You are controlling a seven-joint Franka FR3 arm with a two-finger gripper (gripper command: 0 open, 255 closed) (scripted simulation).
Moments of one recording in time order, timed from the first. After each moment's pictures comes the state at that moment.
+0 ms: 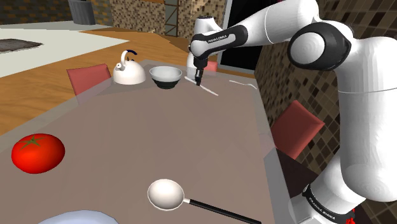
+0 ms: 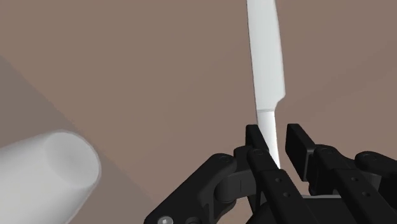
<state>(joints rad) 0.04 0.53 -0.11 -1.44 -0.12 2.11 -0.63</state>
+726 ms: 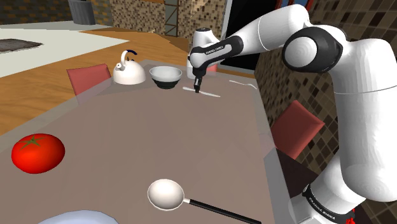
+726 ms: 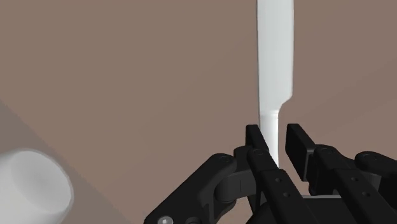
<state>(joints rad) 0.04 0.58 -0.11 -1.50 -0.13 2.21 -0.62</state>
